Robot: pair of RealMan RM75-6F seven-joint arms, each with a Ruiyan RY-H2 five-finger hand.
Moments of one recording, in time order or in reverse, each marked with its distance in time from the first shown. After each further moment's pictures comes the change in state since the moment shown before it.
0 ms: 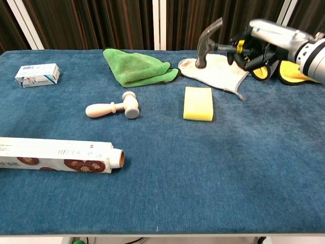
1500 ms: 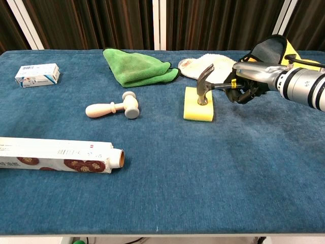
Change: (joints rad) left arm 0.000 -0.005 0.003 0.007 -0.003 -0.009 0.001; right arm 0.066 -0.039 -0.017 0.029 0.209 -0.197 -0.266
